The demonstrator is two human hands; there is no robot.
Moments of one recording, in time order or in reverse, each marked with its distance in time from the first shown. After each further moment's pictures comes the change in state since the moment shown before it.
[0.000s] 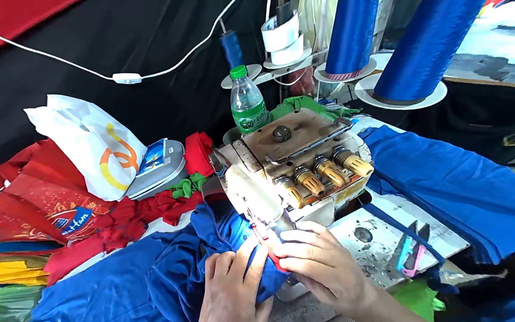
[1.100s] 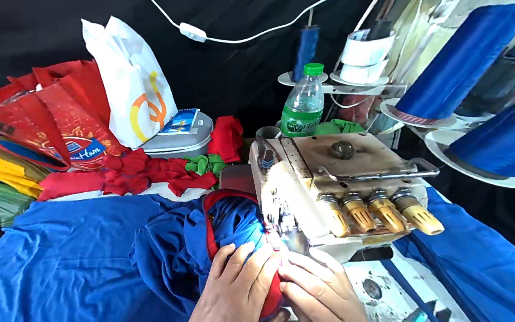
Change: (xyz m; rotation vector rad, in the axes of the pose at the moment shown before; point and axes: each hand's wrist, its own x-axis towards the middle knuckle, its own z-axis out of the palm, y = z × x) left_hand -0.005 0.021 0.011 -0.097 0.039 -0.105; right_hand 0.010 -0.002 -0.011 -0.041 -0.167 -0.052
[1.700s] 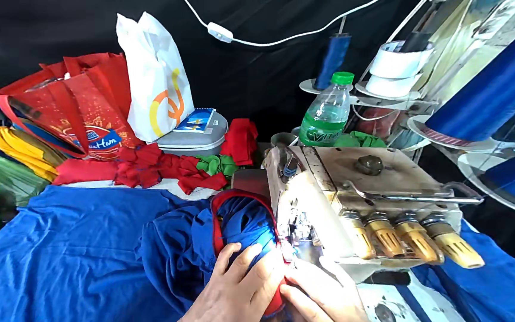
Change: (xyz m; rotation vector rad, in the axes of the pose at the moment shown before) left_hand -0.002 -0.017 0.006 0.025 0.029 0.061; right_hand 0.013 -0.013 -0.003 -0.002 -0.122 0.125
